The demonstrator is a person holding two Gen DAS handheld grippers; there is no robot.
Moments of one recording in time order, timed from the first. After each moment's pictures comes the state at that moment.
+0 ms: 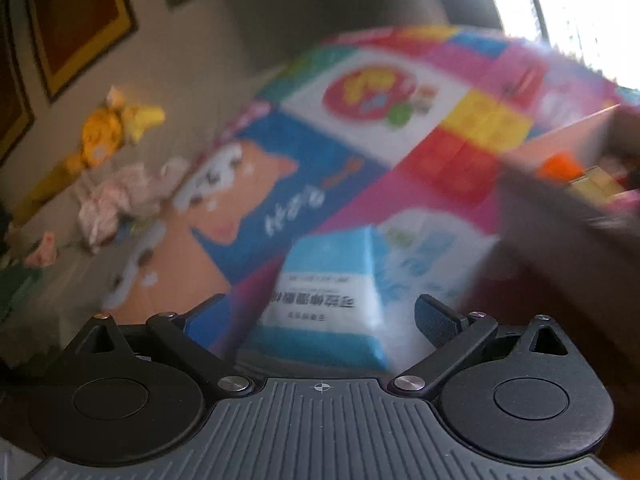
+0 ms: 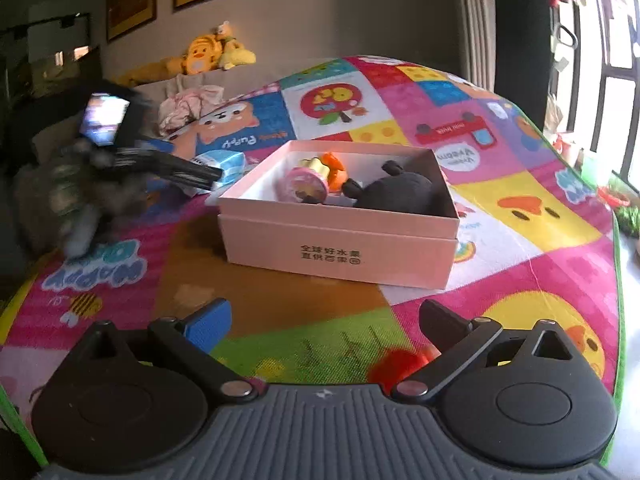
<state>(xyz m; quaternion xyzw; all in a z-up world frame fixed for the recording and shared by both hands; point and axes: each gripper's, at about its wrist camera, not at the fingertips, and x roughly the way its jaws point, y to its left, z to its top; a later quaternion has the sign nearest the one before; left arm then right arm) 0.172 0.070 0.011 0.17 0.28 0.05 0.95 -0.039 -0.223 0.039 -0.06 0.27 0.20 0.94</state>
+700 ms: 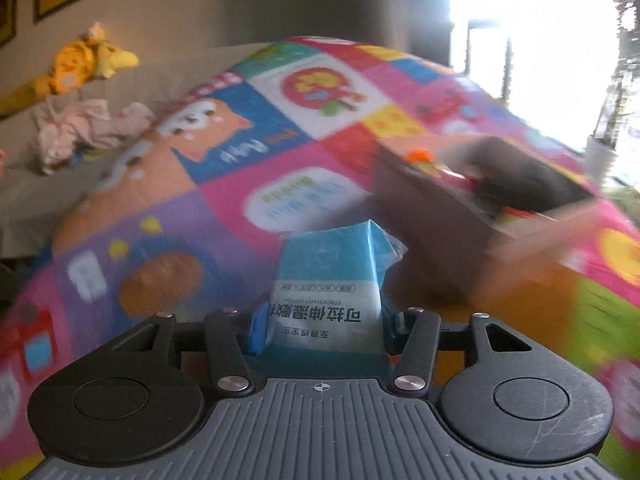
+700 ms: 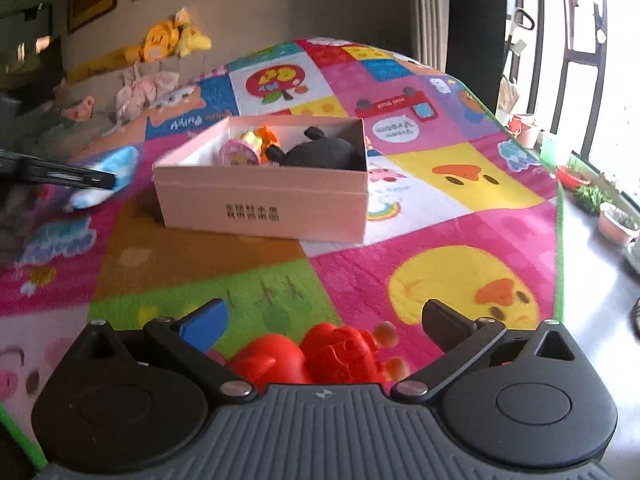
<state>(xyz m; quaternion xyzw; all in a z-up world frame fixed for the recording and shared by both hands) 0.003 0.068 0.041 0.03 0.30 -0.07 0.95 -0.052 -0.270 0.028 -0.07 0.32 0.14 0.93</state>
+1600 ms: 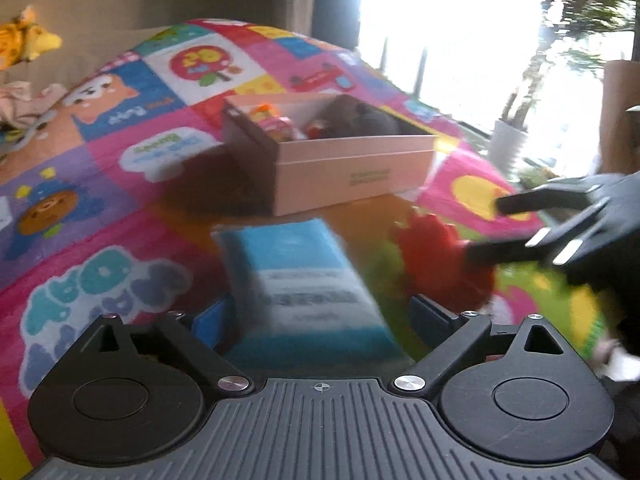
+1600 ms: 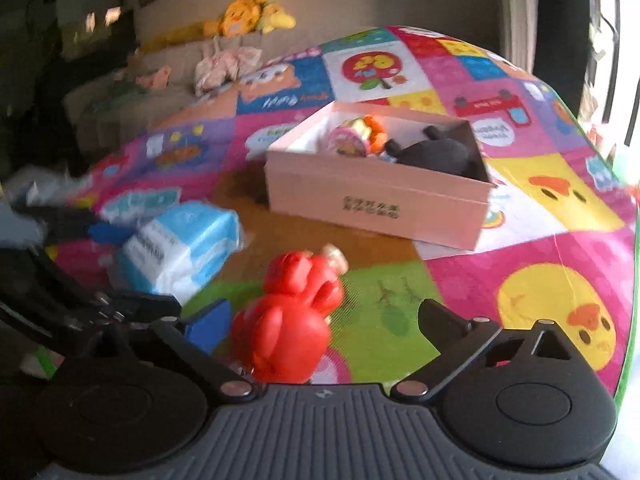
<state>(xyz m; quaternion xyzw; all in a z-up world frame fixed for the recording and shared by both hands) -0.071 0.000 0.019 0.00 0.32 -0.17 0.93 -0.054 -0.239 0.045 -0.04 0.32 0.26 0.91</state>
